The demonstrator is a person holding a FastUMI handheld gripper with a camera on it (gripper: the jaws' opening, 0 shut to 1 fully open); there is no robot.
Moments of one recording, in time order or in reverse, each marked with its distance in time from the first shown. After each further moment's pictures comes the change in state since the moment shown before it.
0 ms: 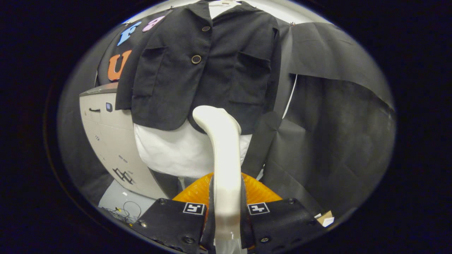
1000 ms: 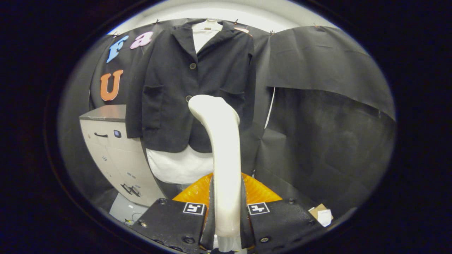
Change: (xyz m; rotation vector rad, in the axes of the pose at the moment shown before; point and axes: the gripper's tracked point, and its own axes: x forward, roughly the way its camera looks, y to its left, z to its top) arm -0.126 -0.011 0.057 0.120 -0.120 -0.082
